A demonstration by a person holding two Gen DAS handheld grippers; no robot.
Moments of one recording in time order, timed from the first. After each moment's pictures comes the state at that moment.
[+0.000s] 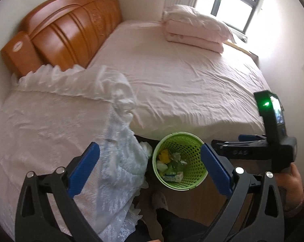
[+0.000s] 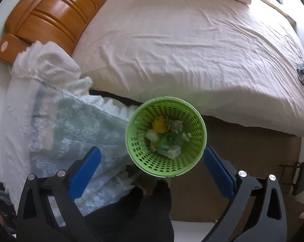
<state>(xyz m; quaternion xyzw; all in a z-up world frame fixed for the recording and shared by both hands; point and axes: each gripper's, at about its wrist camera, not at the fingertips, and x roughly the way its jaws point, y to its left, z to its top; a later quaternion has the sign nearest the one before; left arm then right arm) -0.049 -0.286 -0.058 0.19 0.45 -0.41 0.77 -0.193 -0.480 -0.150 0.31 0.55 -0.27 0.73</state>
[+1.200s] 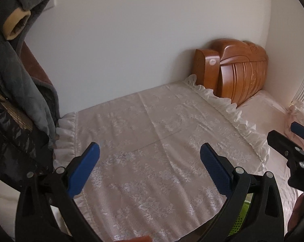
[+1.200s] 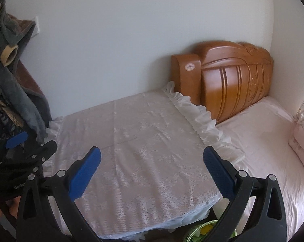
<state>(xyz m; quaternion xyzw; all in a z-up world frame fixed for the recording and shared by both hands) -0.017 0.020 0.046 -0.01 0.38 0.04 0.92 -0.009 -0.169 0.059 -0.01 0.38 0.07 0.92</state>
